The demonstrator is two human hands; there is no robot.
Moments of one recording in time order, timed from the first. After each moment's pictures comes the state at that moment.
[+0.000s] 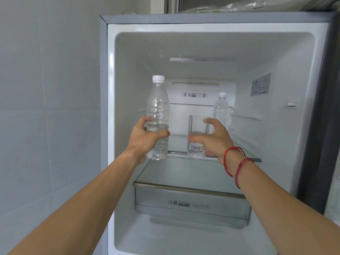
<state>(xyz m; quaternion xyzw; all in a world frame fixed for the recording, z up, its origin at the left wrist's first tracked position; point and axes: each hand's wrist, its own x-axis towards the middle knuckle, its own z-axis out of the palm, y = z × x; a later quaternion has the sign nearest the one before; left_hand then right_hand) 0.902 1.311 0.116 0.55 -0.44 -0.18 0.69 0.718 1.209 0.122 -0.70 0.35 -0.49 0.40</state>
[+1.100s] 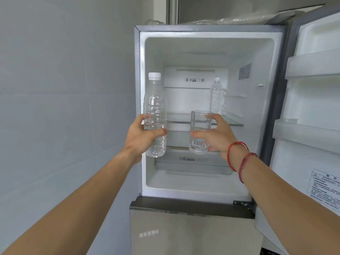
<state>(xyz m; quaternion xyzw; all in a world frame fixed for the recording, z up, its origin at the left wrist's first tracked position) 0.881 1.519 0.072 0.54 -0.45 -0.21 0.68 0.676 1.424 0.084 -0.68 0.38 -0.47 0.42</state>
